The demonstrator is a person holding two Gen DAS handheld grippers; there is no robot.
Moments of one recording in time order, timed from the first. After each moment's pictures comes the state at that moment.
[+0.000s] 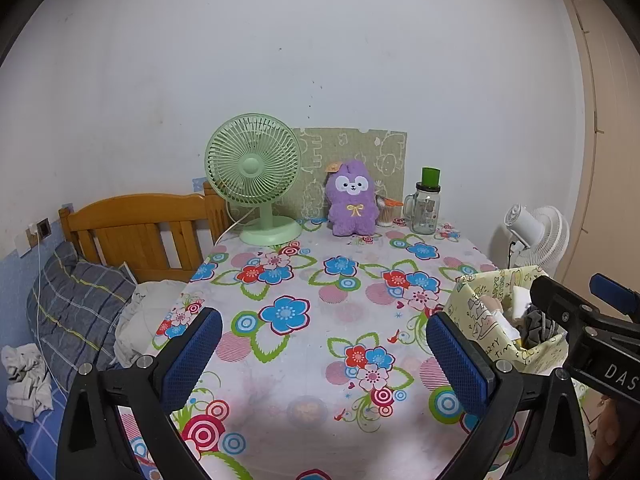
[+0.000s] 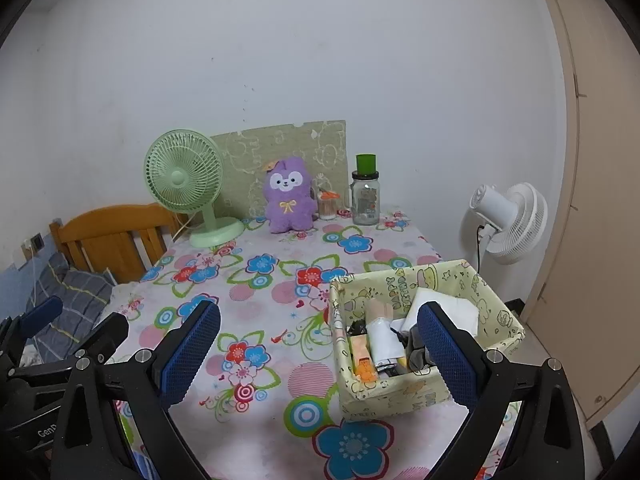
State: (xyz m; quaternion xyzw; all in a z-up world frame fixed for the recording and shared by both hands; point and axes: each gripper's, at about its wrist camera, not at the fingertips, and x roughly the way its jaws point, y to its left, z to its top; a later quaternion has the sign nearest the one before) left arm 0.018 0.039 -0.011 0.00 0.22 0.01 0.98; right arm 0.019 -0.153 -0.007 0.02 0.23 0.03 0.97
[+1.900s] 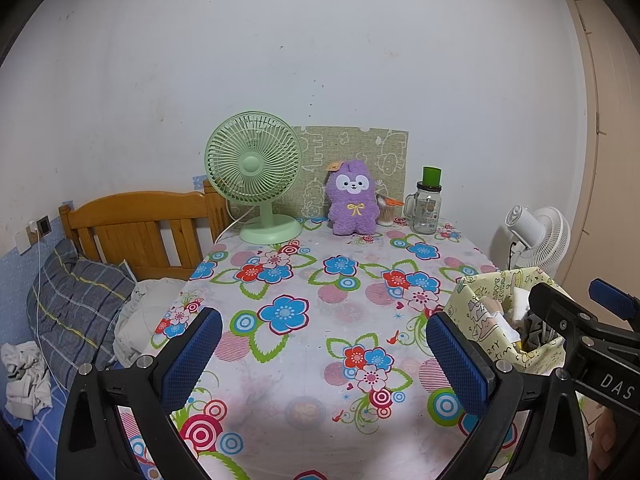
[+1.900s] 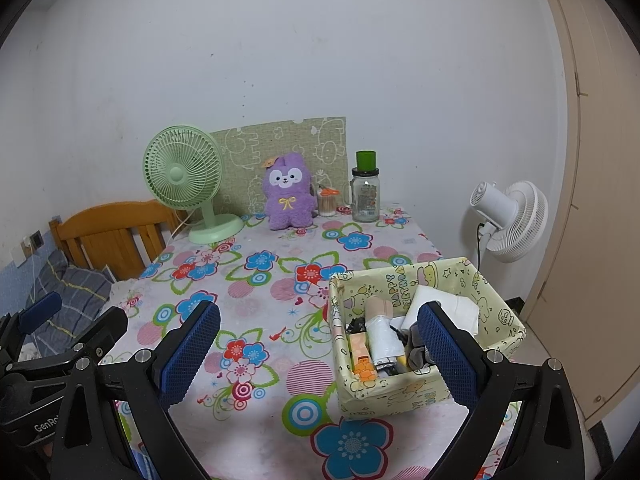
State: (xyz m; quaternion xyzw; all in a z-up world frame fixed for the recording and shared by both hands) left arm 0.019 0.039 -0.009 -0.01 0.22 0.01 0.97; right arm 0.021 -0.154 -0.008 0.01 0.24 0.03 0.97
